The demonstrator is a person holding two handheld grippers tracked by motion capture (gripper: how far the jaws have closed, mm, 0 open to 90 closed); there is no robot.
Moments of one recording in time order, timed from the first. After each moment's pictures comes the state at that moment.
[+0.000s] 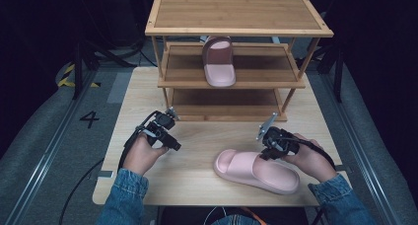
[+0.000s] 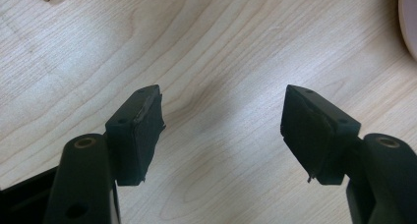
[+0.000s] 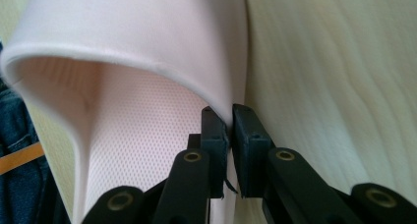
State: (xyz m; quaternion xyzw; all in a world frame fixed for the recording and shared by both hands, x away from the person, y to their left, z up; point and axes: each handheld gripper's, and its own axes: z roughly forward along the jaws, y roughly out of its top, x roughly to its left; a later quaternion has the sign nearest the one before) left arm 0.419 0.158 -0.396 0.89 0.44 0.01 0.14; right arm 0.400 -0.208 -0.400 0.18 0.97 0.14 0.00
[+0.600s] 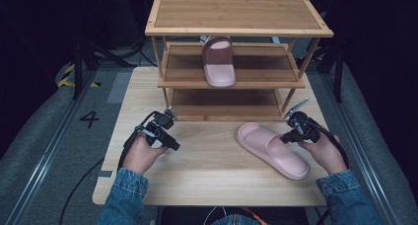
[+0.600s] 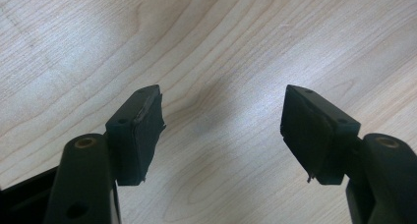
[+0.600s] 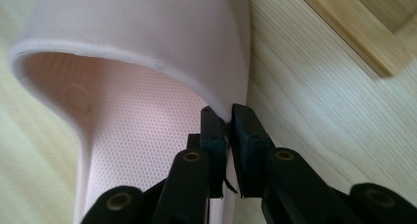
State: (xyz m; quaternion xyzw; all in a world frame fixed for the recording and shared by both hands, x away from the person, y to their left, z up) left arm 0.422 0.161 -0.401 0.88 0.45 0.00 0.14; right arm 0.442 -0.286 -0.407 0.35 0.92 0.18 0.05
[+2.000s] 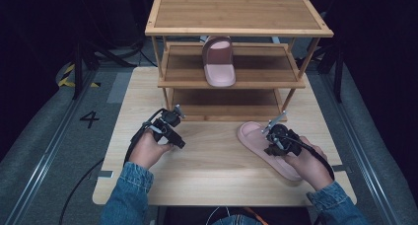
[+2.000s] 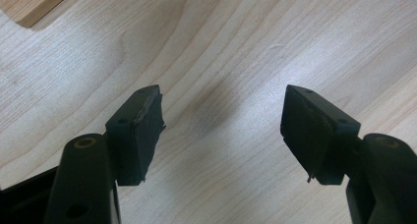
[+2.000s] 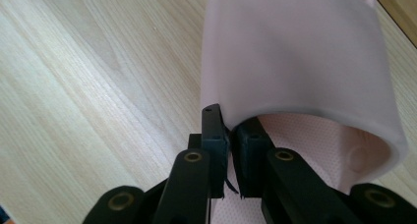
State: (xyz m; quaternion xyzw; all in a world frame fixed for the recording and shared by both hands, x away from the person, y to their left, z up) left arm 0.436 0.145 -0.404 0.89 0.43 0.00 0.13; right arm 0.397 -0.218 -0.404 0.32 0.93 0.15 0.06
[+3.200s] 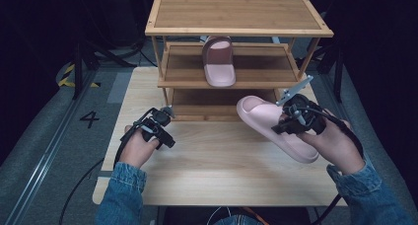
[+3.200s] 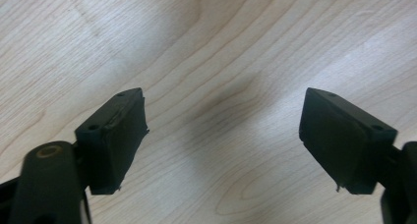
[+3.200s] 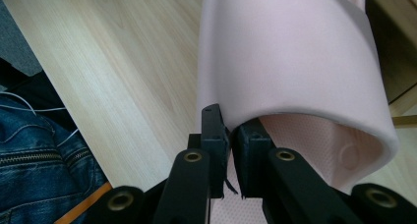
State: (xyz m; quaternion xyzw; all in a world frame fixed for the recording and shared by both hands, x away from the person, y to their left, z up) left arm 0.437 0.170 -0.405 0.88 0.46 0.05 0.07; right arm 0.386 -0.220 -0.266 0.28 0.93 0.21 0.07
